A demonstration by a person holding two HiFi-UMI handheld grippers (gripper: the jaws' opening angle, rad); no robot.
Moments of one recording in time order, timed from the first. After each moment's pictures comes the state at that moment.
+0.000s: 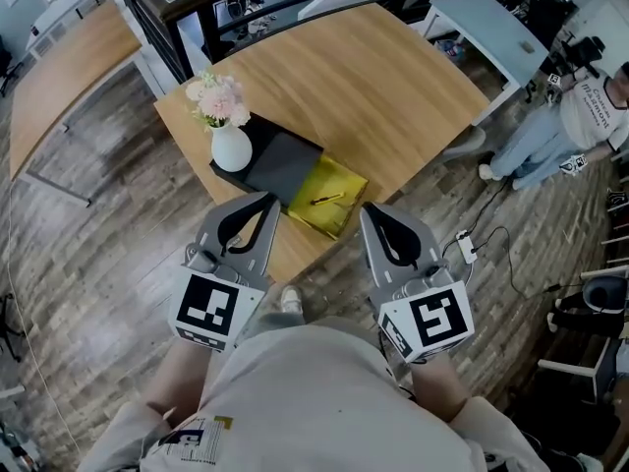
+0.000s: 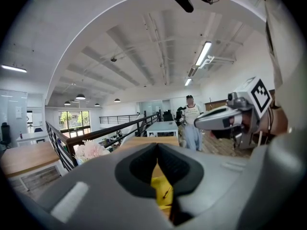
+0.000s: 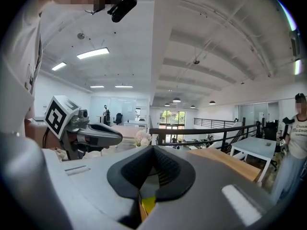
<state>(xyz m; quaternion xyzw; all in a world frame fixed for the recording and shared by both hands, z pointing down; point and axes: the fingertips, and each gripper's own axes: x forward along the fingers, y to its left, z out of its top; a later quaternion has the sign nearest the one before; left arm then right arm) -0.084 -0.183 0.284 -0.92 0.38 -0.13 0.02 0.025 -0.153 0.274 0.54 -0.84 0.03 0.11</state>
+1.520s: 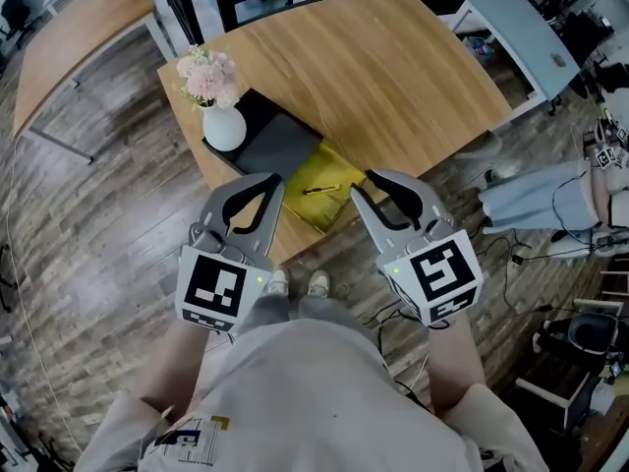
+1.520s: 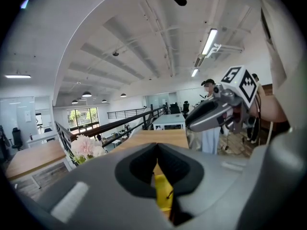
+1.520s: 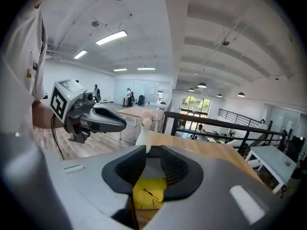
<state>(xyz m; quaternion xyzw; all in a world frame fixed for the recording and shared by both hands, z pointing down) -0.039 -0.225 0.320 -0.89 0.42 -0.17 0.01 0.060 -0.224 0.322 0.40 -0.89 0.02 0.24</state>
